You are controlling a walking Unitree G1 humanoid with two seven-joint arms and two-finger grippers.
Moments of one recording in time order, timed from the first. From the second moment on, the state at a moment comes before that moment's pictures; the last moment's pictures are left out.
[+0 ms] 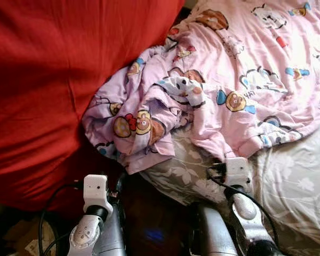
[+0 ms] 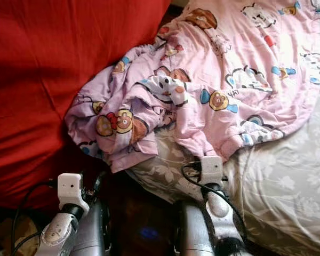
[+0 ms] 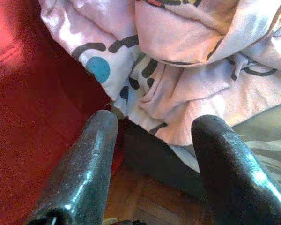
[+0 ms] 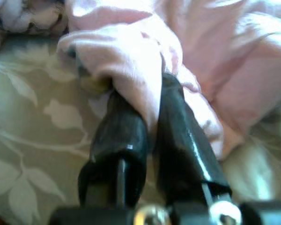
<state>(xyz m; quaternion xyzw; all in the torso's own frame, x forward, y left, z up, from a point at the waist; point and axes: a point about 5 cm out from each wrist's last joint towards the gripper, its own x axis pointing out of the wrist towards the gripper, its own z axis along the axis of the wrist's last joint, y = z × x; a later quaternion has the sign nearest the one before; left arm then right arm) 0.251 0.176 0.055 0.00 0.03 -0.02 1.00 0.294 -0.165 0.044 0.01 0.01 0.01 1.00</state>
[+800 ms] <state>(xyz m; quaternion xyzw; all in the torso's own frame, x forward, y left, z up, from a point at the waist) 0.252 0.183 0.058 -0.01 0.02 -0.01 1.00 0.273 -0.156 0.035 0.14 0.04 0.00 0.99</state>
